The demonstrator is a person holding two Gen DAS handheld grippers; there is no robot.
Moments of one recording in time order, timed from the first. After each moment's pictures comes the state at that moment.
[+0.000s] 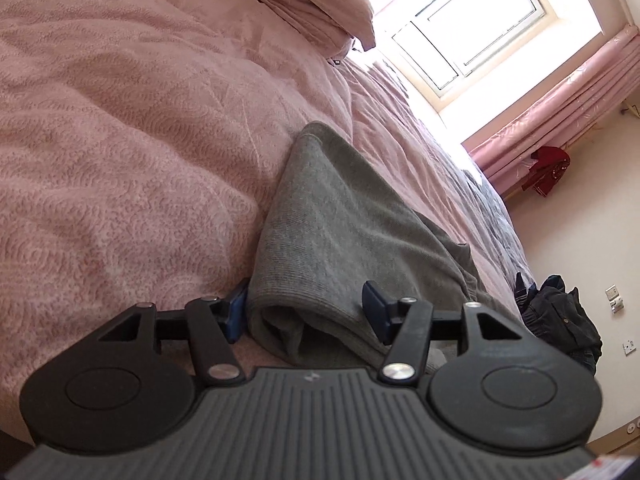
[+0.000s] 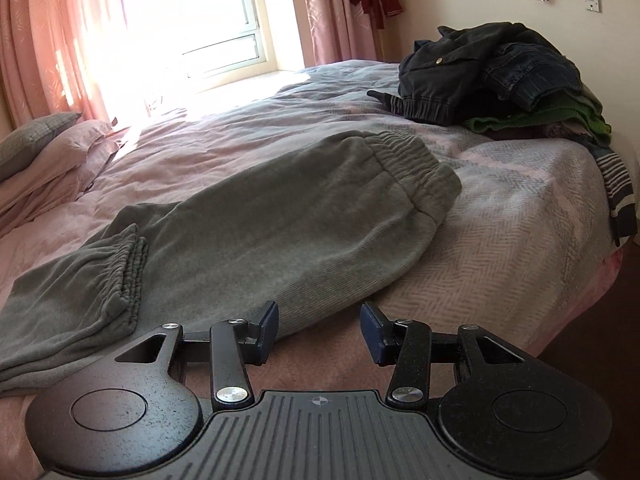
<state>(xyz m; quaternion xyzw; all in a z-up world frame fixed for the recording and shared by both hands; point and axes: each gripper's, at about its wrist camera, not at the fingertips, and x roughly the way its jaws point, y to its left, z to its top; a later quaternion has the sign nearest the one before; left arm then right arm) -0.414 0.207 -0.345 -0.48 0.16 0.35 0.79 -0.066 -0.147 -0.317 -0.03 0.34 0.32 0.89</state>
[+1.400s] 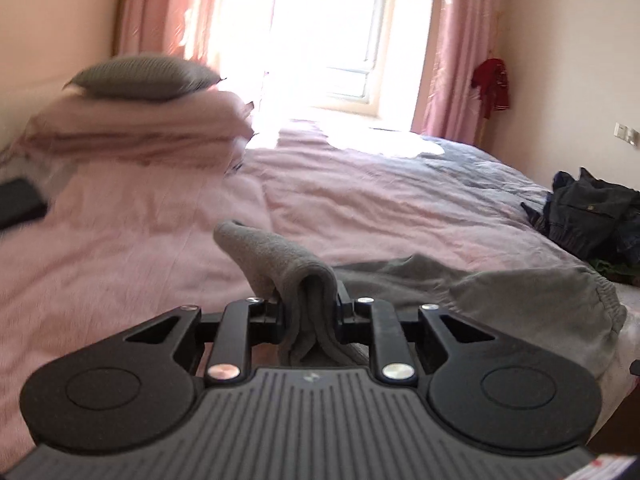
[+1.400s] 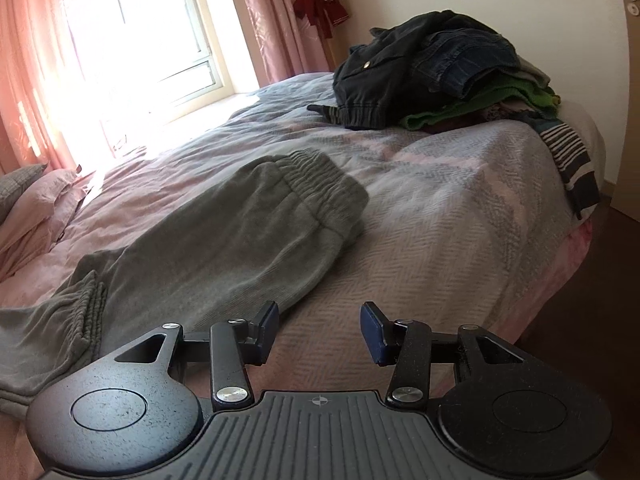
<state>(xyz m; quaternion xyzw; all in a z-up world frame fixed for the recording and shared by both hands) -0.311 0.135 -0.234 -0.13 0.19 0.36 0.90 -0.033 -0.209 -0.312 0.04 0.34 0.27 0.90</state>
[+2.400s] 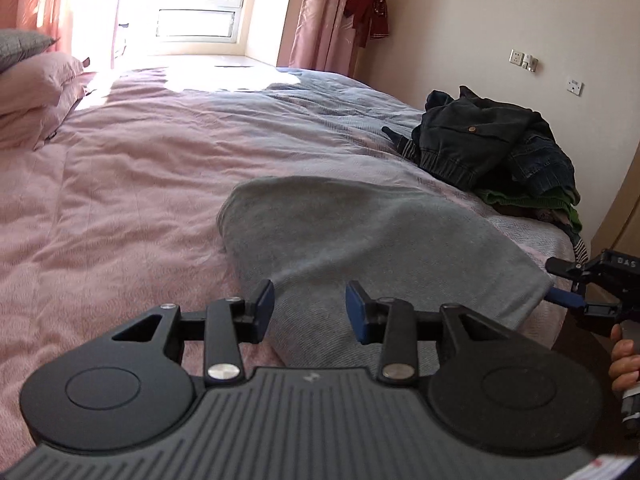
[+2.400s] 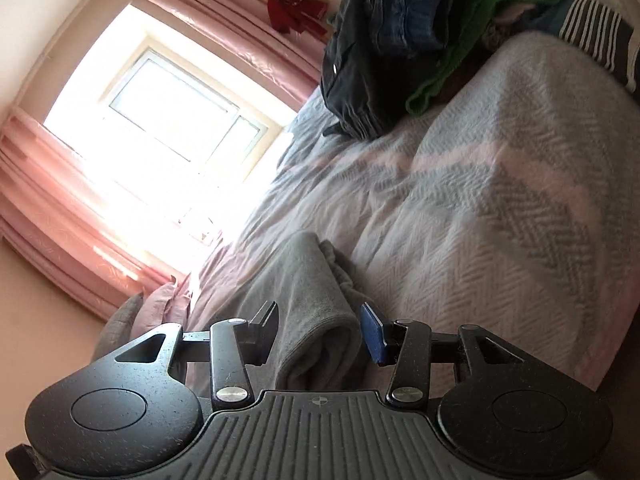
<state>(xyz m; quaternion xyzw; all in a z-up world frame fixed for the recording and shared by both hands) -0.138 0.081 -0.277 -0.16 0.28 0.18 0.93 0.109 -0.269 -0.326 0.31 0.39 0.37 0.78</state>
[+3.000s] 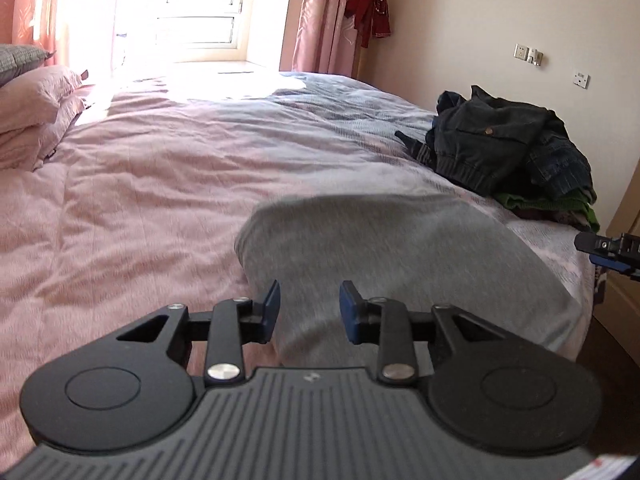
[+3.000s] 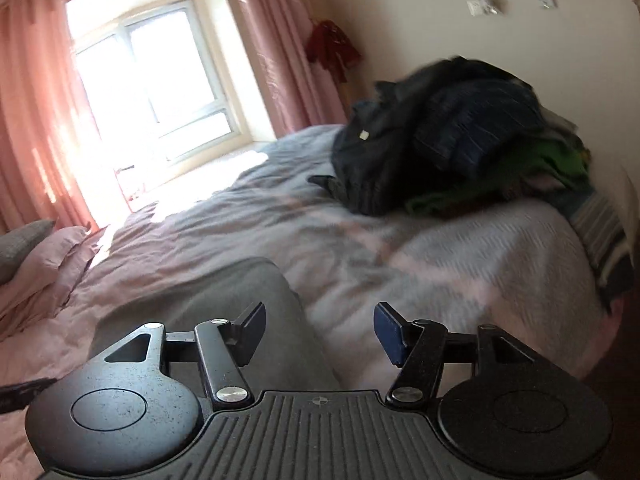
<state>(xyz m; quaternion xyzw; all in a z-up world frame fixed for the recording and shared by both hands) -0.106 0.110 -0.271 -0.12 0.27 0.19 0.94 0.071 -0.208 -0.263 0.07 0.27 0.32 0.90</state>
